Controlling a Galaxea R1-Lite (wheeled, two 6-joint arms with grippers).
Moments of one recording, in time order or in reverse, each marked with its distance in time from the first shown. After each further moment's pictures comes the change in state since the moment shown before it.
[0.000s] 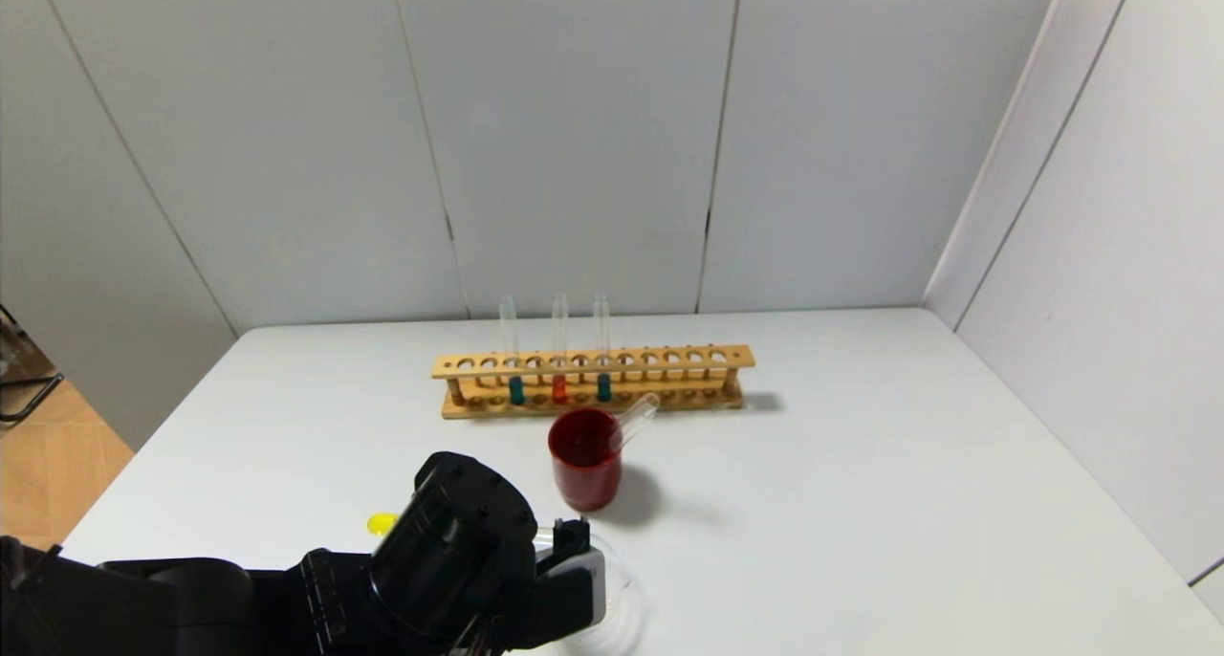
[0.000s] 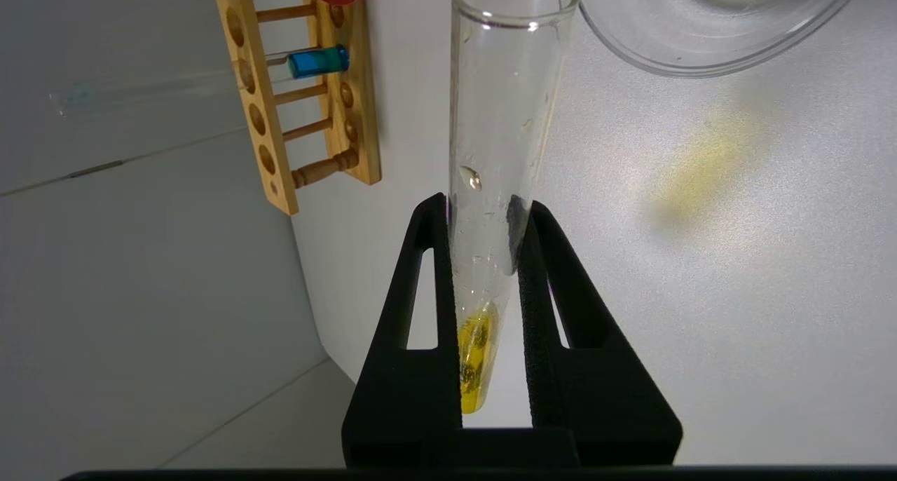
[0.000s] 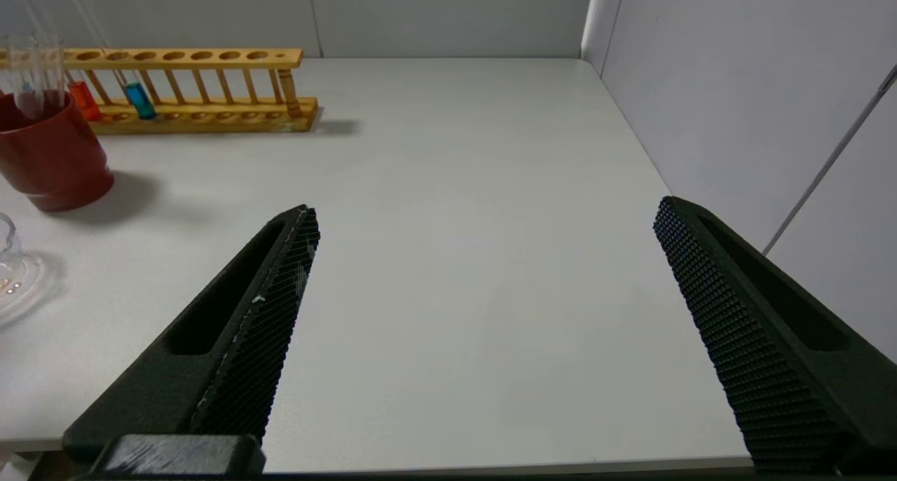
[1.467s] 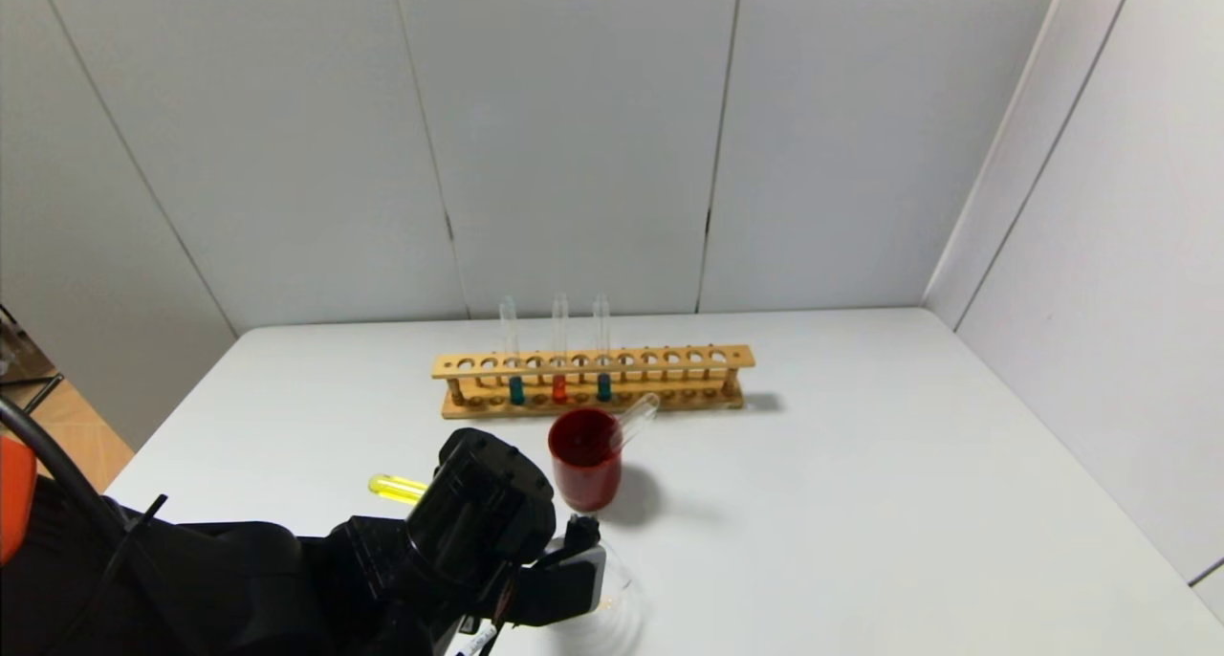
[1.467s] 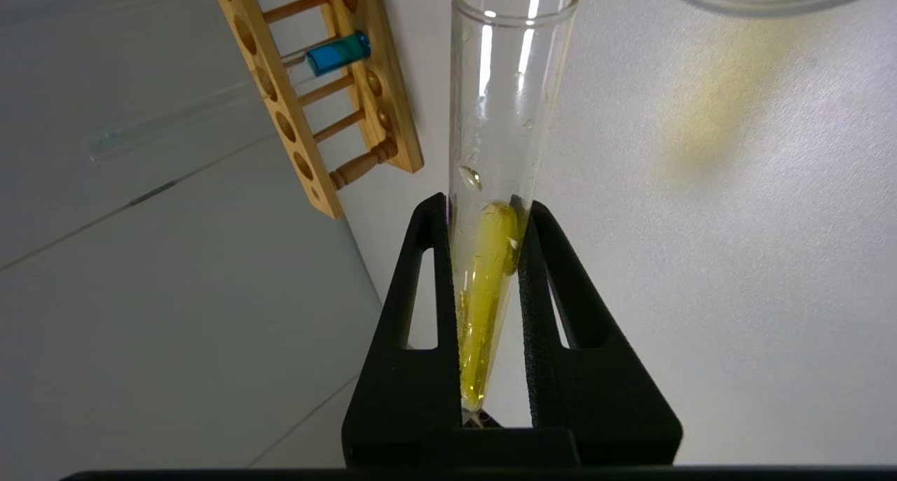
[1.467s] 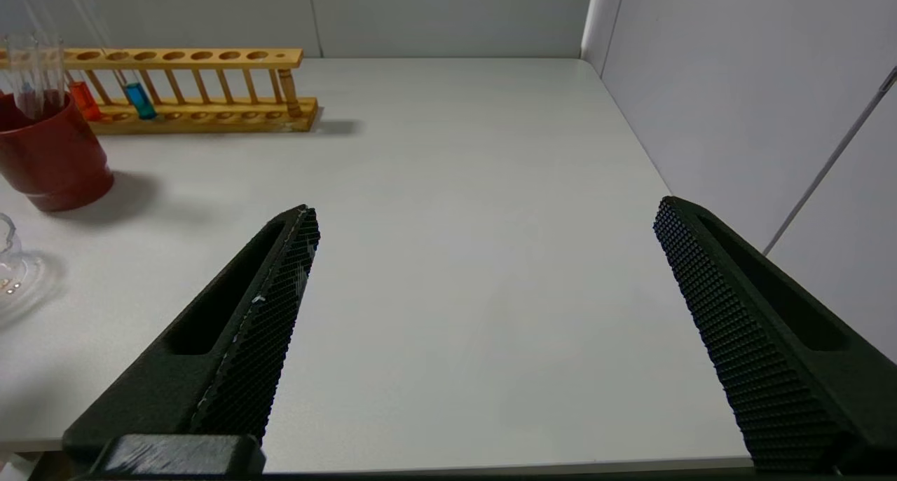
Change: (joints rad) left arm 0.054 0.075 -0.050 -0.003 0.029 0.208; right arm 0.000 0.000 0.000 0.000 0.000 0.000
